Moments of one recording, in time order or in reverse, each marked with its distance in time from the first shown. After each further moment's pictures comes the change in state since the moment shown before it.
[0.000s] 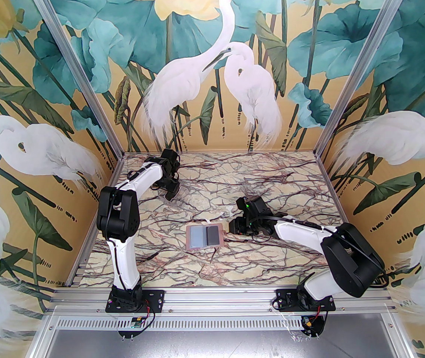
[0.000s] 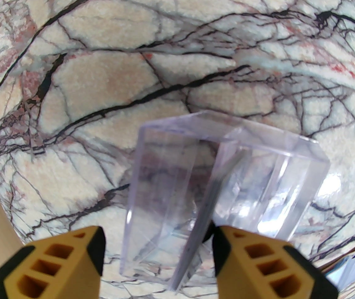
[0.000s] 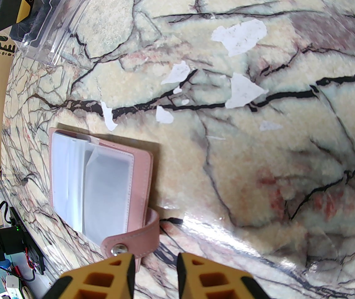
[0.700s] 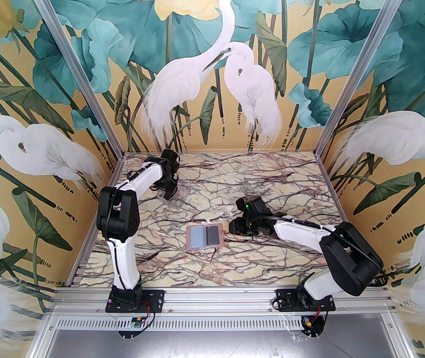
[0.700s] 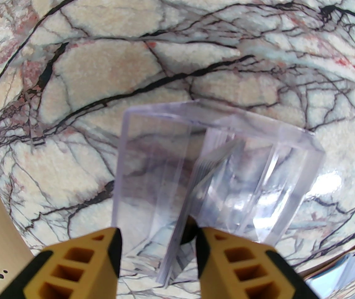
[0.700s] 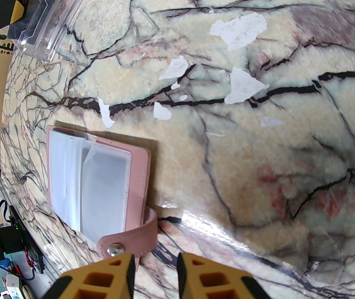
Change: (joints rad) left arm 0.000 -0.002 0.000 -0.026 -0.015 -0.014; right arm 0.000 0.007 0.000 0.000 -0.007 0.000
